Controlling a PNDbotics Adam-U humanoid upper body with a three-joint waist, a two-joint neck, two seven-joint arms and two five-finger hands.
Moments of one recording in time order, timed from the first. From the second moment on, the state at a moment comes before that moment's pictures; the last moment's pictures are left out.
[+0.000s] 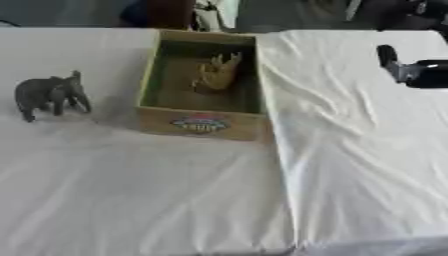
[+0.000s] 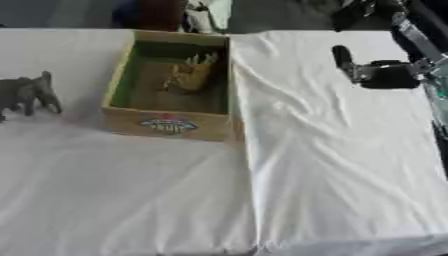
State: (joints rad) left arm -0.28 0.96 0.07 -1.58 -0.08 -0.25 -0.17; right arm -0.59 -0.55 -0.07 -1.48 0.21 -0.81 0.35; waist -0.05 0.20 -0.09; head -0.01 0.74
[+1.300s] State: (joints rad) left arm -0.52 0.92 -0.11 -1.10 -0.44 -0.38 -0.28; right arm -0.55 -0.58 -0.09 -1.49 -0.15 -0.74 0.42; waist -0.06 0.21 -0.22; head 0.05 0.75
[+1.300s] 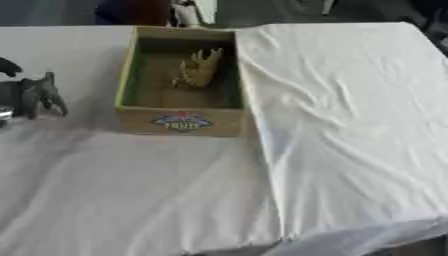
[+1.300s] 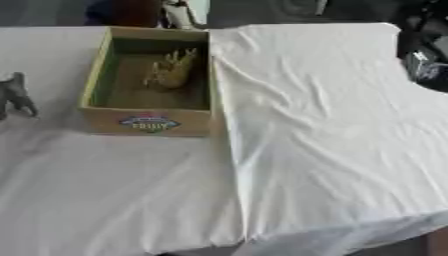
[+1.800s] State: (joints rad) left arm -0.52 0.87 -0.11 -1.09 -0.66 -0.39 -0.16; right arm -0.54 -0.58 -0.13 -1.44 -0.37 -0.64 0.52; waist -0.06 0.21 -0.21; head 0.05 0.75
